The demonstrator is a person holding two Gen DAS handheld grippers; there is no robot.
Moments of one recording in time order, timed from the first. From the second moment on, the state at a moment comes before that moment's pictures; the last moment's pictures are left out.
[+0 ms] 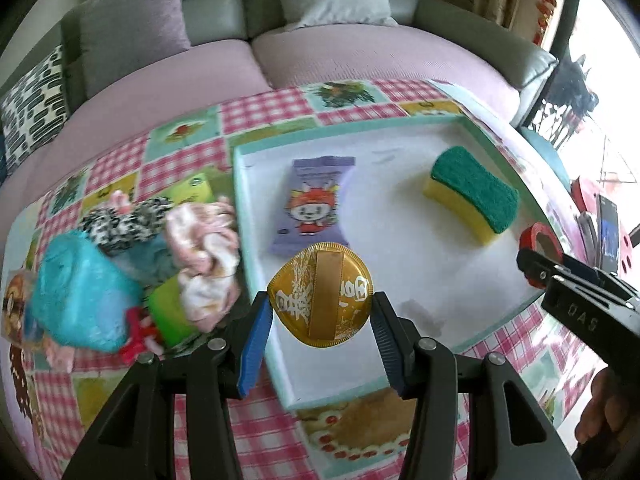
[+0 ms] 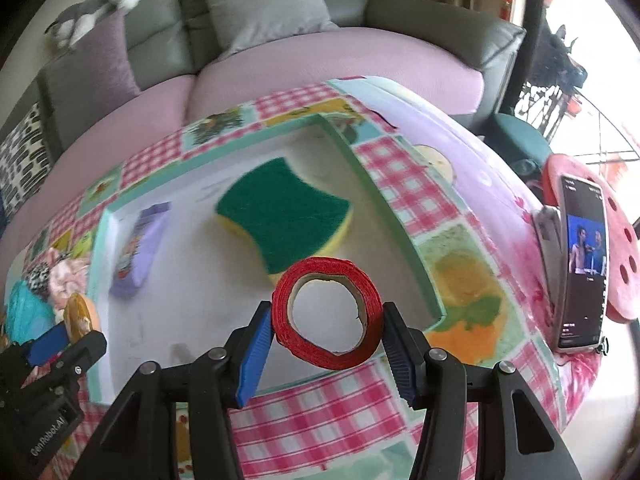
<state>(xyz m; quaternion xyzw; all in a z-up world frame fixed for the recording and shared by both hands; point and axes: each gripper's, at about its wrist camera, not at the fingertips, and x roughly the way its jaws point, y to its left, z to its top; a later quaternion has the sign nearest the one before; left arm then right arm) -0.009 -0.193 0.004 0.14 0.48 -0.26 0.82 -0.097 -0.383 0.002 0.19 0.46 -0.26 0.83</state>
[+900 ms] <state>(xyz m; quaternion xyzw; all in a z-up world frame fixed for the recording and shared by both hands) 0.005 -0.201 -0.006 0.13 0.49 -0.26 0.82 -0.093 -0.388 0.001 0.19 0.46 -0.26 0.83</state>
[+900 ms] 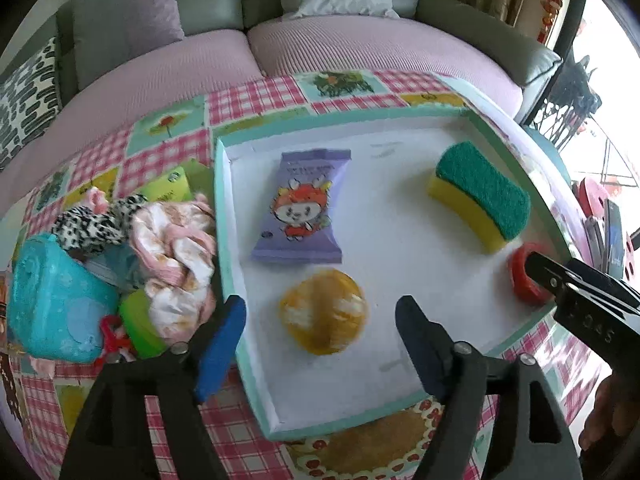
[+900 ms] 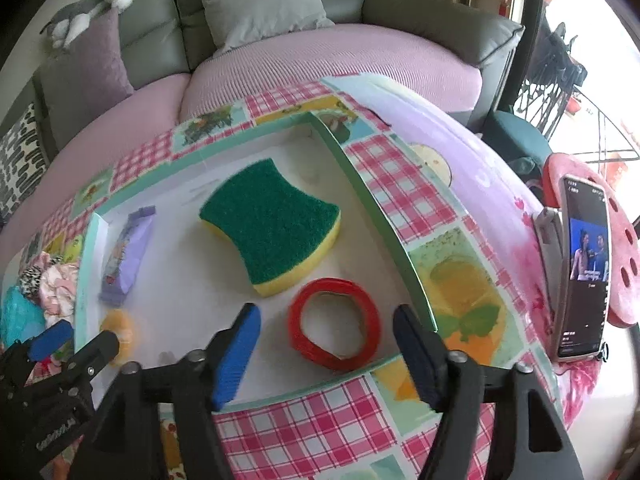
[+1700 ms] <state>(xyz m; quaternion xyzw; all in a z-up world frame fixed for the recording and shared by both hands) 0.021 -0.102 0.053 0.05 0.45 -0.14 0.88 -0.081 -0.332 0.036 0.13 0.45 -0.19 0.86</state>
